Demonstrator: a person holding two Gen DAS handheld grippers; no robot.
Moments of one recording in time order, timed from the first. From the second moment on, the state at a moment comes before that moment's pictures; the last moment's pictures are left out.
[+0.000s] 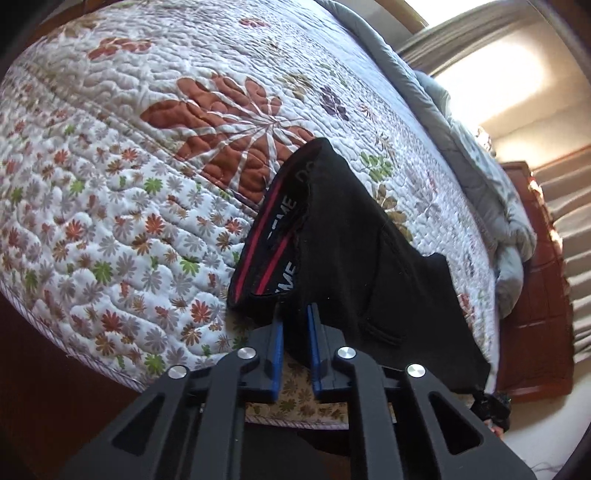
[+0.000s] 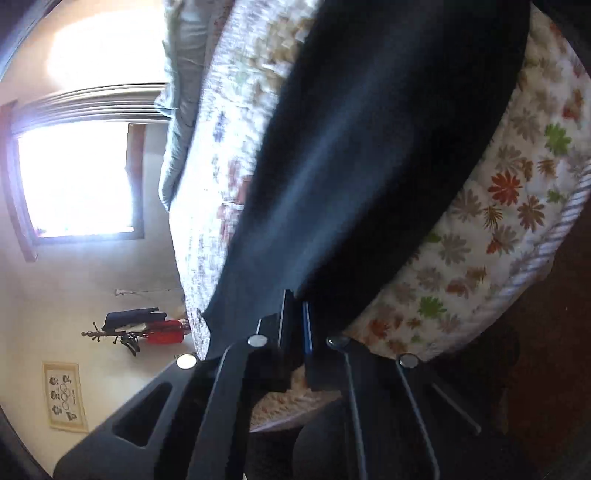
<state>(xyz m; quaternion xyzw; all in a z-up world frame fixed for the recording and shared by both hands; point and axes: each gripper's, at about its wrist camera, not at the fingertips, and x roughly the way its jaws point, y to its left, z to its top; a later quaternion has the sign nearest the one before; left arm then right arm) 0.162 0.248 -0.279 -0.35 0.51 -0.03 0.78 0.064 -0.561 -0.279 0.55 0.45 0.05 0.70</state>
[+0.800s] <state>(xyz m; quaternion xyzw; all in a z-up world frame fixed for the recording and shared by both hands) 0.134 0.228 -0.213 -0.26 0.43 -0.02 0.87 0.009 -0.714 -0.283 0.62 0.31 -0.05 0.72</state>
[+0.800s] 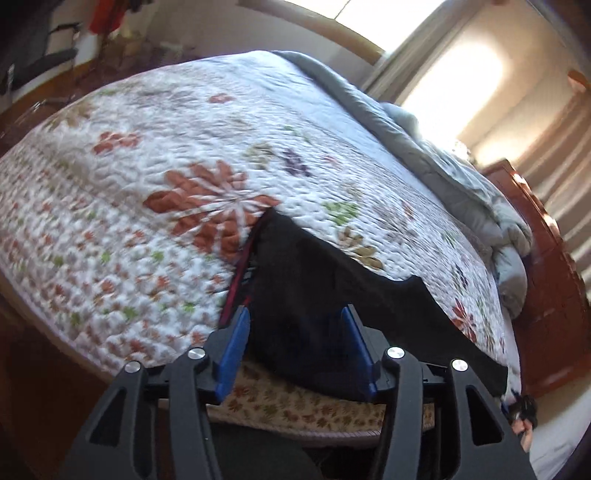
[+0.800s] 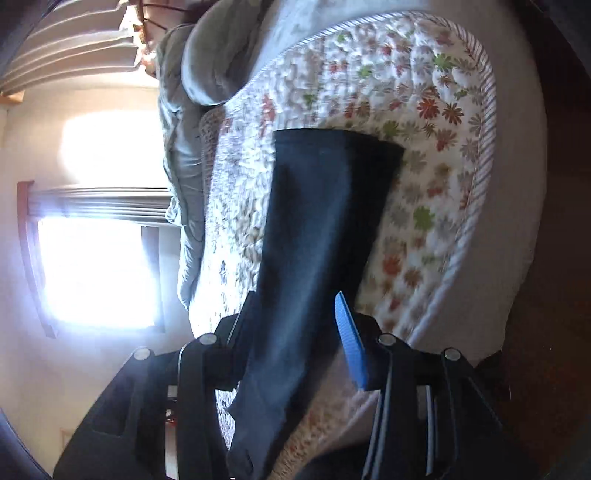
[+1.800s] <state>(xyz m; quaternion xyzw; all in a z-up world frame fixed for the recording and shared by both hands) 0.196 0.177 -0.272 -0.23 0.53 -0.05 0.81 0.068 -0.690 -0.317 0.56 0.39 0.00 0.73</state>
